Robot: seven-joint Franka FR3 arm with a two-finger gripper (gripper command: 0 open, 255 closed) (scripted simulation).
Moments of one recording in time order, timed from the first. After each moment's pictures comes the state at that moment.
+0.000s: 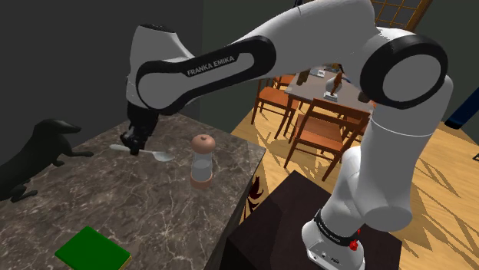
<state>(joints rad) 0.54 0.21 0.03 -1.87 0.15 2.30 -0.06</state>
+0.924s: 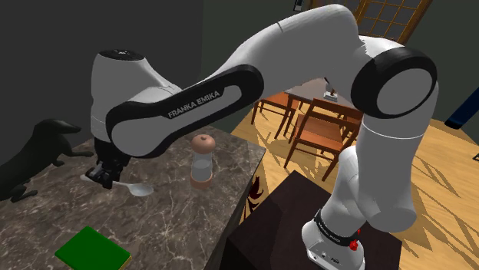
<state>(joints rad) 0.66 0.31 0.07 -1.82 0.08 2.37 0.14</state>
